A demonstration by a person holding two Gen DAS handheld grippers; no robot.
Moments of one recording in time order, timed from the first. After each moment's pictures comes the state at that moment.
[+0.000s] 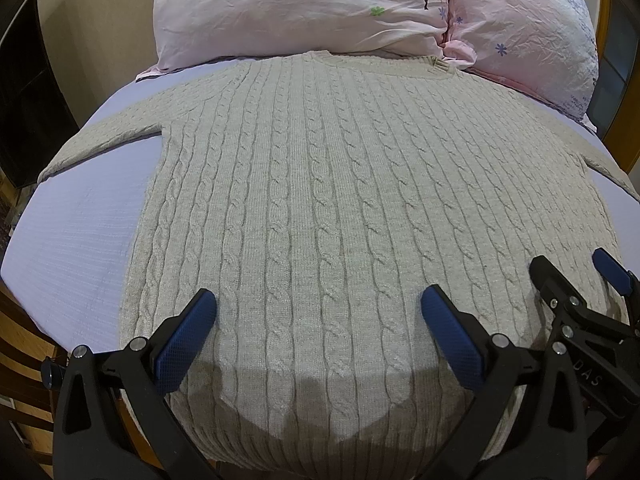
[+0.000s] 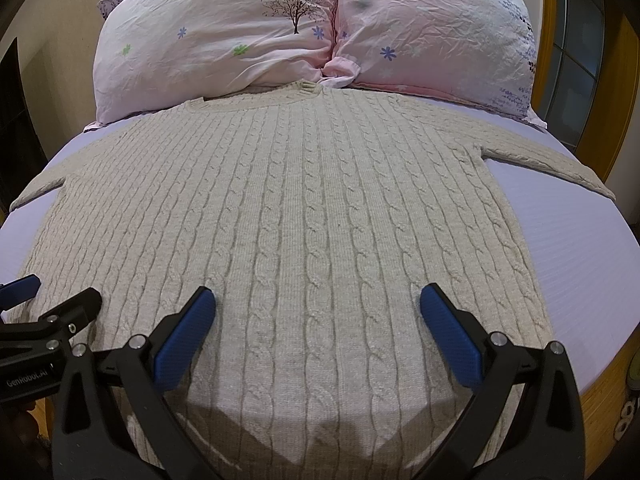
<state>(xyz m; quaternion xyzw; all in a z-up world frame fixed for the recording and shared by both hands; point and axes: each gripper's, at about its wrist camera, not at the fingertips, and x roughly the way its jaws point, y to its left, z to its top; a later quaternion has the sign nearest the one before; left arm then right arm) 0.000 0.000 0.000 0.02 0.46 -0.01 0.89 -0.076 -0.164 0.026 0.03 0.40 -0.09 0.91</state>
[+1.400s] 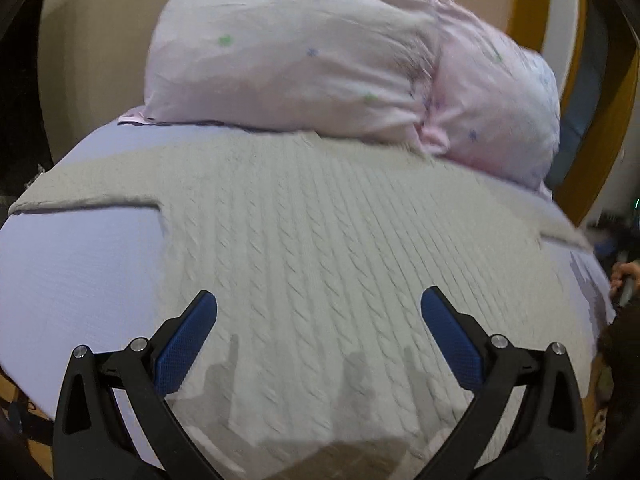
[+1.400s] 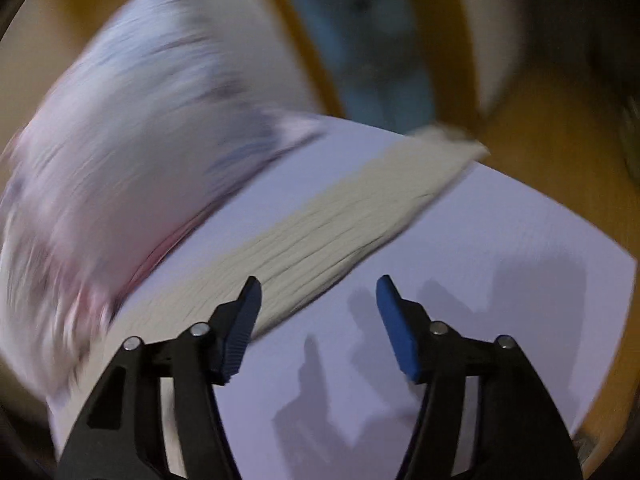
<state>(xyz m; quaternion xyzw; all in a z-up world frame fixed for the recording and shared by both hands) 0.023 0.056 0.041 -0.06 0.35 -0.09 0.93 -0.057 -0.534 0.080 0.35 0.30 -0.31 0.83</state>
